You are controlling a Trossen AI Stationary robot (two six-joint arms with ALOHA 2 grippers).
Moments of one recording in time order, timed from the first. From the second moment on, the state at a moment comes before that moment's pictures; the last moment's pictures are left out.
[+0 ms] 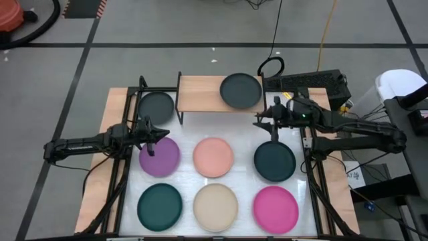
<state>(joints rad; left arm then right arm) 0.15 0.12 0.01 0.05 -0.06 -0.17 -0.22 0.78 0.66 -0.17 -0.08 -0.01</state>
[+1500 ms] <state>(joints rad) 0.17 0.63 0.48 -0.46 -0.50 -0.37 -0.16 0.65 0.36 0.09 -0.08 0.04</state>
